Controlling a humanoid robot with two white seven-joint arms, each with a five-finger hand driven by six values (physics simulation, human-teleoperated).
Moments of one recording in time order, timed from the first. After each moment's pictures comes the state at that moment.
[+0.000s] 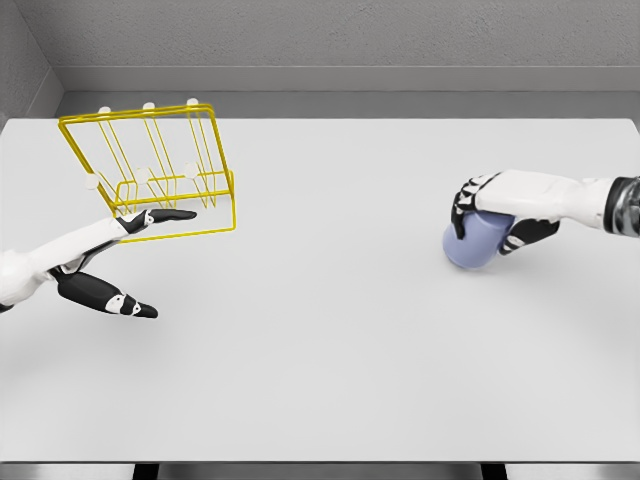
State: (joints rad) left arm -0.16 0.90 -0.37 -1.59 0.49 -0.61 -0.61; right arm -0.65 -0.95 0.70 -1.60 0.17 -0.38 0.62
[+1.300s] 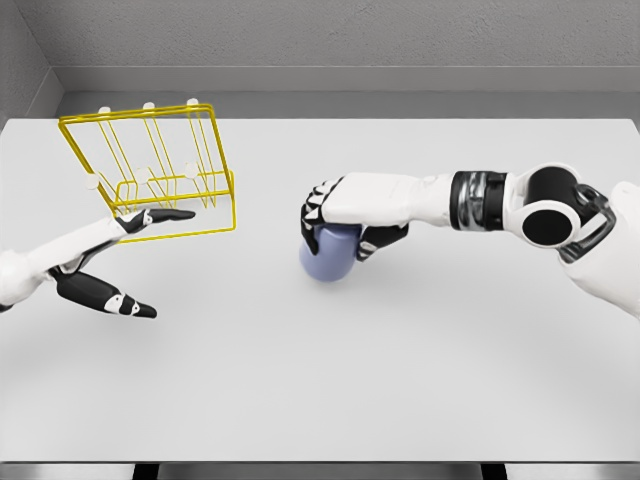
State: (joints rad) left arm -0.16 0.90 -0.37 -1.59 0.49 -0.61 -0.61; right arm -0.85 -0.64 0.92 -1.71 0.17 -0.26 0.61
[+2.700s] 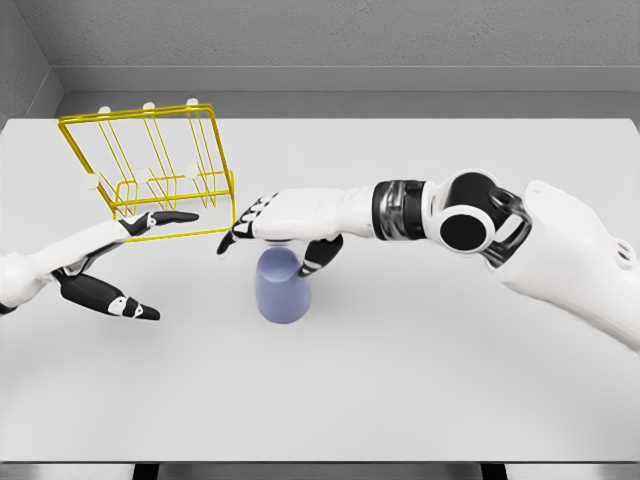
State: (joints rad) left arm -0.17 0.89 -0.38 -1.59 0.50 -0.61 -0.61; right arm -0.93 -0.48 1.04 -1.70 0.18 -0.11 0.61
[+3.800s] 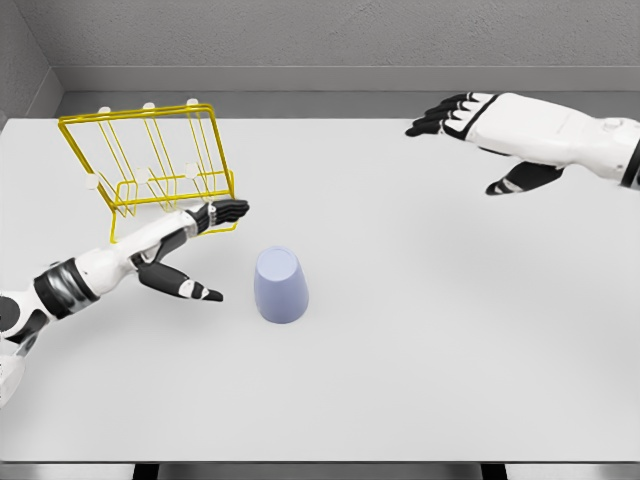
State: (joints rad) left arm -0.27 0.62 -0.45 -1.43 0.44 -0.39 -0.61; right arm -0.63 -0.88 0.45 -1.74 0.18 -0.40 0.61
